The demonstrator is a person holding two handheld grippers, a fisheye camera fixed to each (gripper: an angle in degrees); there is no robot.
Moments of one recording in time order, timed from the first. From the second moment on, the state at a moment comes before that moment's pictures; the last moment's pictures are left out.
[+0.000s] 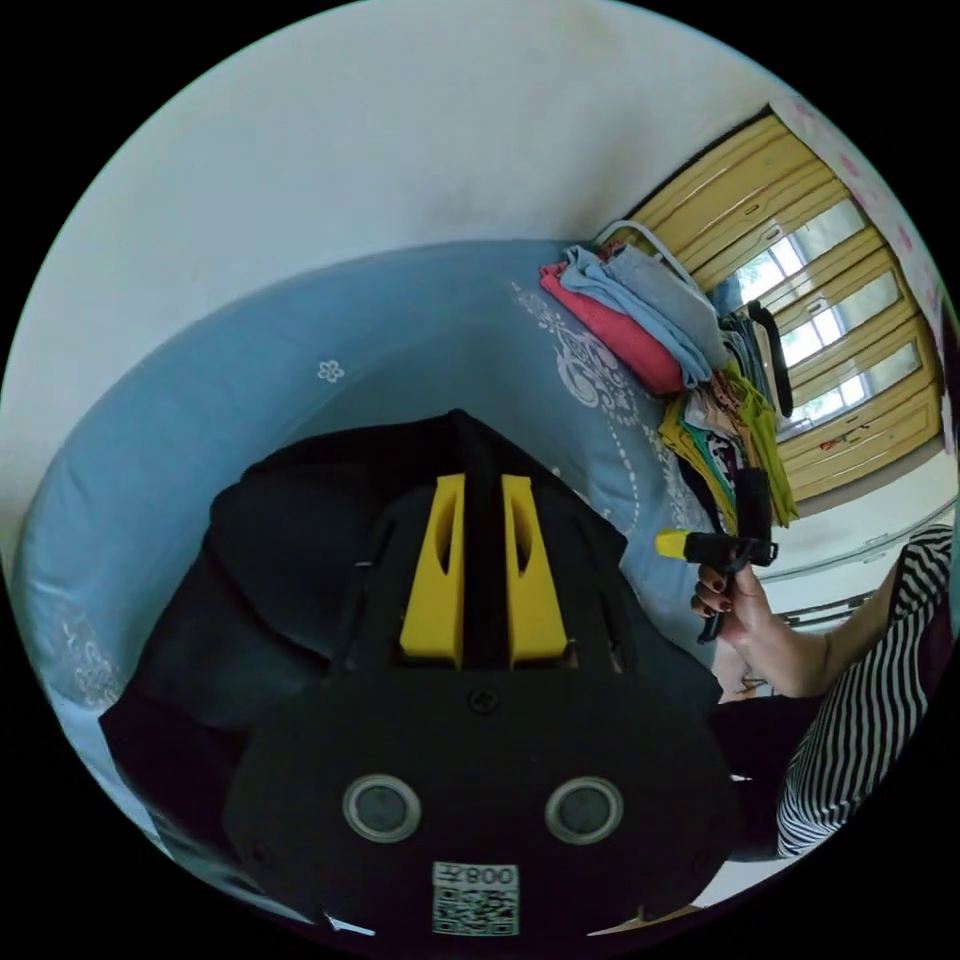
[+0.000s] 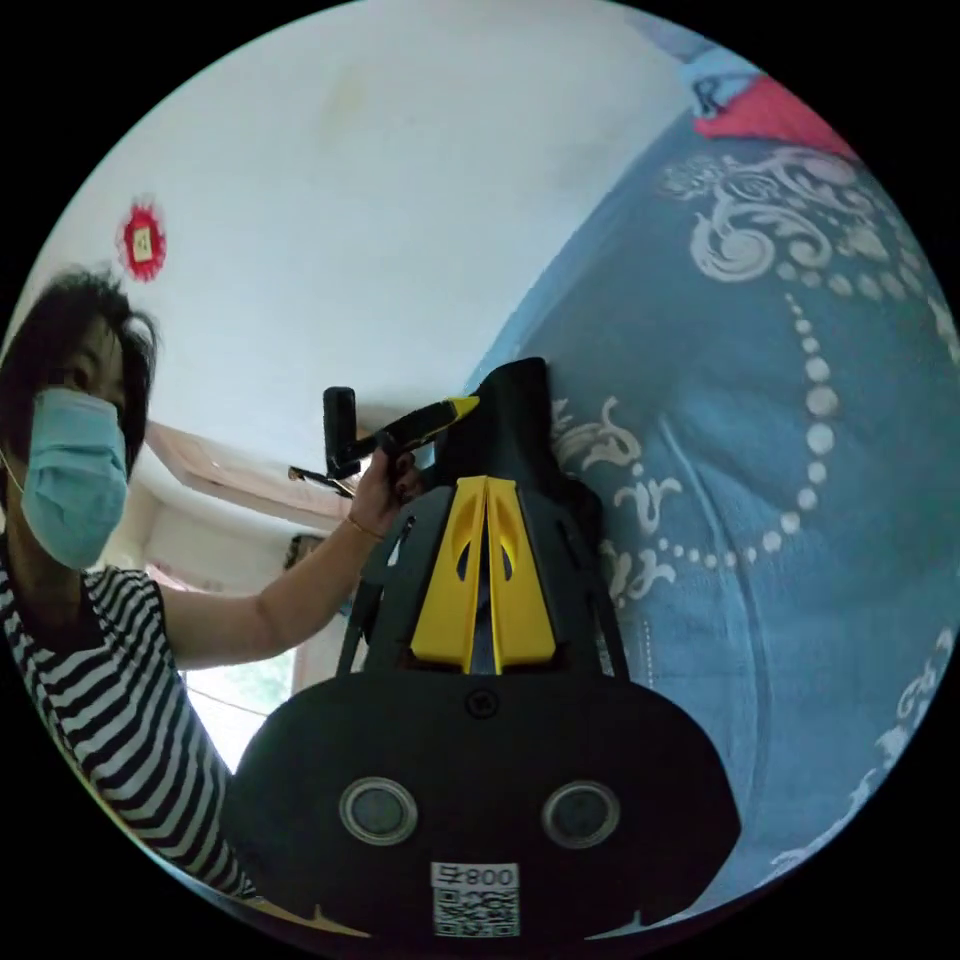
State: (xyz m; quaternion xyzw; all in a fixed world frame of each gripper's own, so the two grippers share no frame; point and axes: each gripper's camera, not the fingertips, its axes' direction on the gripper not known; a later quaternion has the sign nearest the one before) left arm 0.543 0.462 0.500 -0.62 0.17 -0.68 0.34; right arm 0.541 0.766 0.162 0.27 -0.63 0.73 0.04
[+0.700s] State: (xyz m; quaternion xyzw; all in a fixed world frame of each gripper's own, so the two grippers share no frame) left arm 0.498 0.360 0.437 -0.58 0.12 -0.72 0.37; right arm 0.701 0.682 0.109 0.21 -0.63 0.68 0.31
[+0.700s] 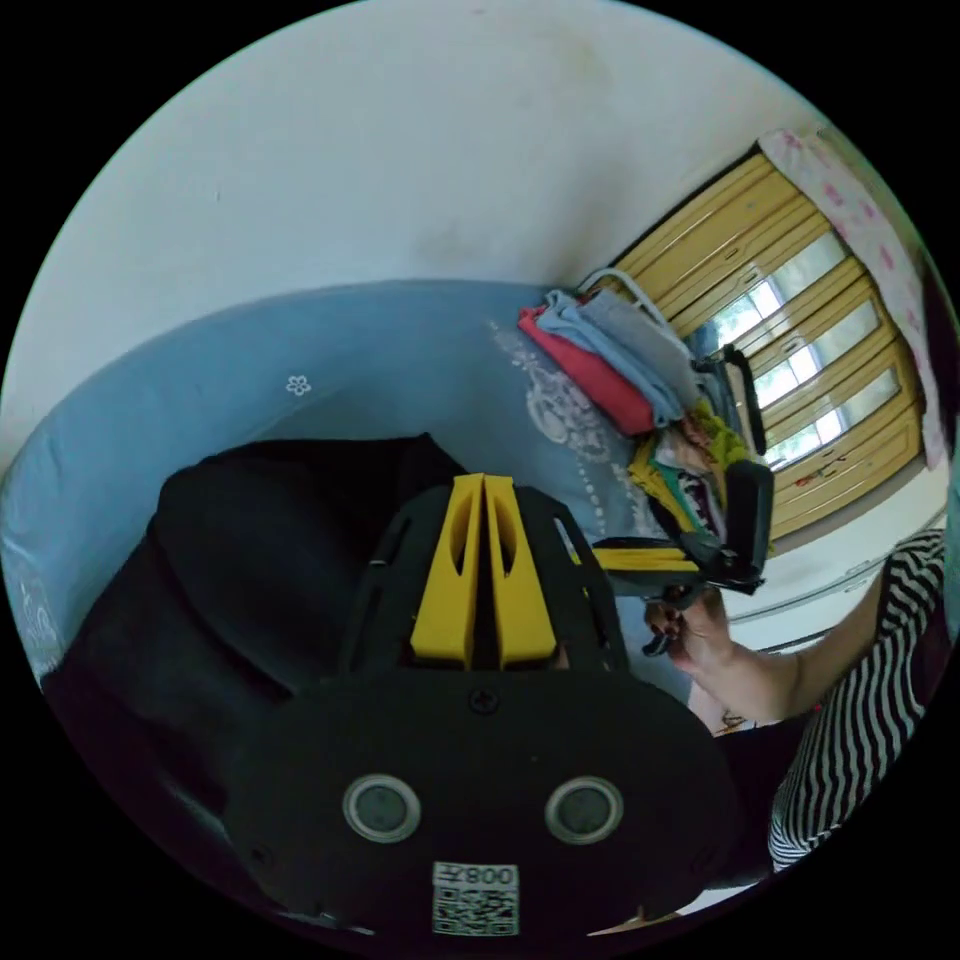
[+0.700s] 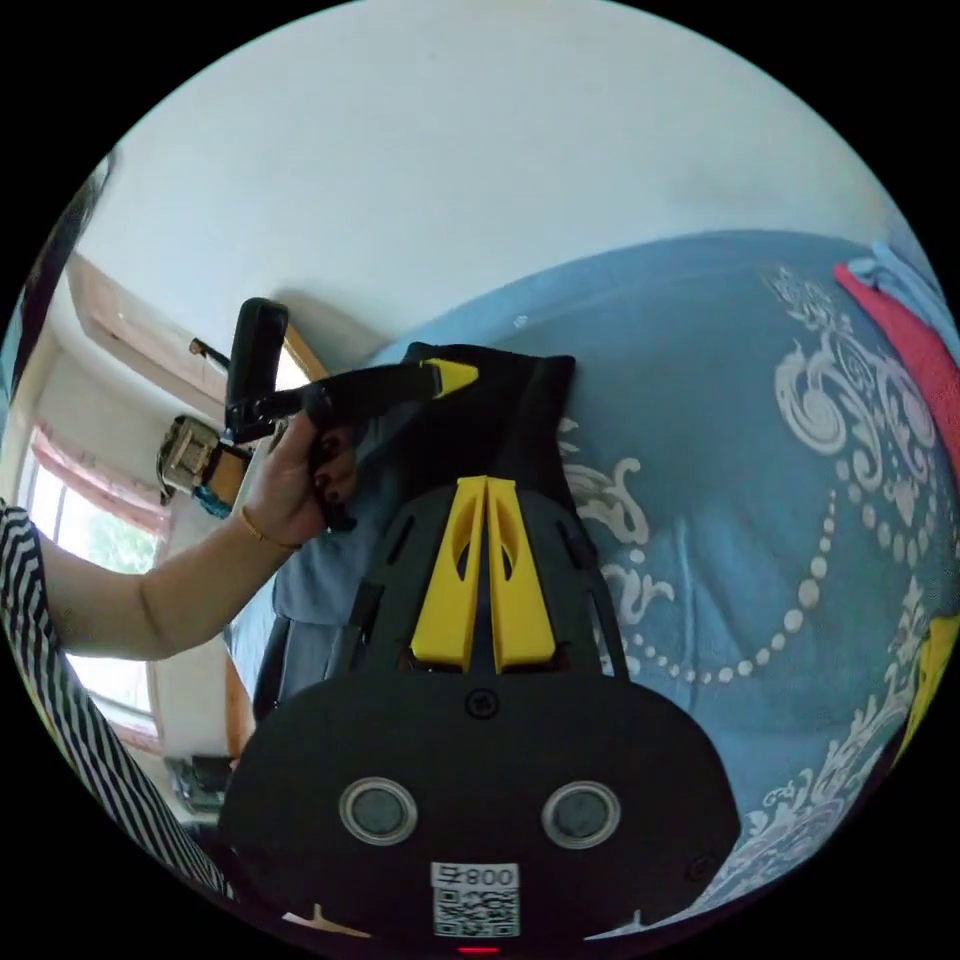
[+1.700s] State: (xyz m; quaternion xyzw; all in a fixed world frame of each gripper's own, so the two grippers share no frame) left arm 0.350 -0.046 0.045 -0.66 -0.20 -0.70 0.20; right arm 0.884 0.503 0.035 0.16 -0.61 0.50 0.59
